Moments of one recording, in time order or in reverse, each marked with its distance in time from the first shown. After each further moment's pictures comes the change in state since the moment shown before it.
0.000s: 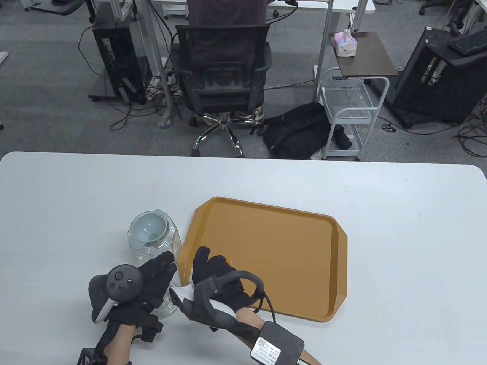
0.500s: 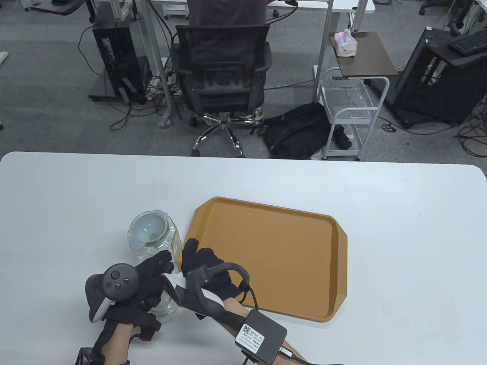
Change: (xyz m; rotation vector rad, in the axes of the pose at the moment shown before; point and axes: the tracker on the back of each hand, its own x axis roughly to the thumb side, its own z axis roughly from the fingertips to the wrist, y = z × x) left_hand -0.004 0.004 0.000 0.007 0.009 0.011; right_hand -0.006 0.010 -0.020 -0.052 0.077 -0.091
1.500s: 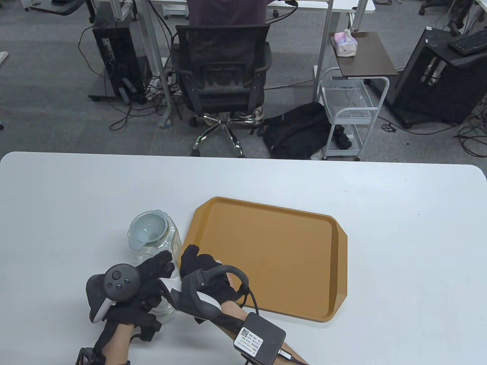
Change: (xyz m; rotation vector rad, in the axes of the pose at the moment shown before) left_hand 0.000 0.000 0.000 -0.002 -0.002 -0.008; right_hand 0.012 0.002 0.002 0.046 -0.040 0.018
